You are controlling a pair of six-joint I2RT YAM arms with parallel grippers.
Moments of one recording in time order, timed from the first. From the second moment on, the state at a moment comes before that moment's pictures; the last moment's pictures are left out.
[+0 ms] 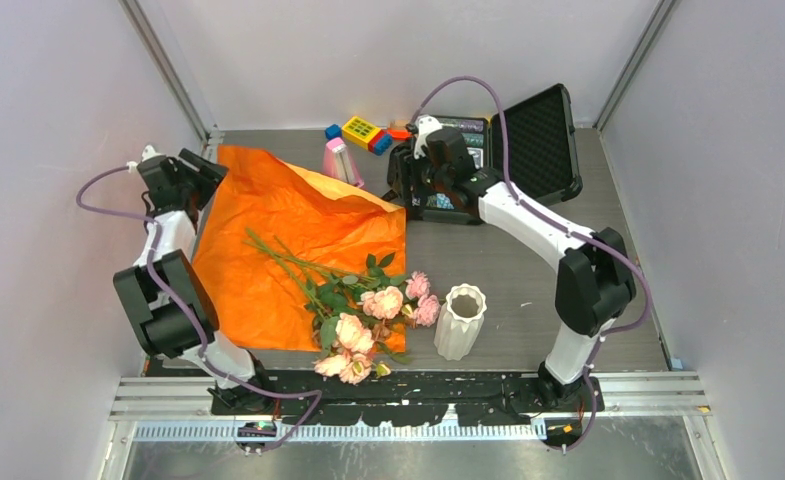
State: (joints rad) left arm 0.42 1.64 1.12 0.09 0.28 -0.68; right arm 0.58 1.77 1.47 -0.23 -0.04 0.17
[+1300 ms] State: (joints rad) left arm 0.06 1.10 1.04 -0.61 0.35 -0.21; right arm 1.24 1.62 1.34 -0.46 0.09 0.40
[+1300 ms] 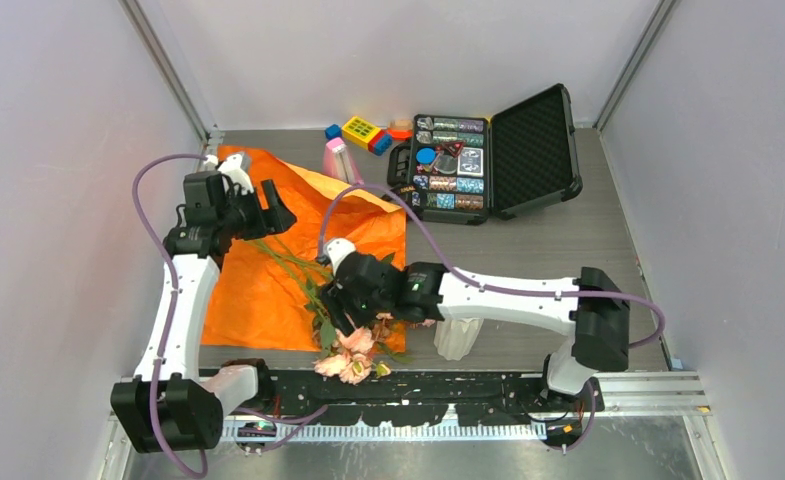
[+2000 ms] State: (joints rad) left arm 0.06 1.09 1.04 -0.61 0.32 -0.20; right arm 1.36 1.66 1.18 -0.43 0.18 0.53
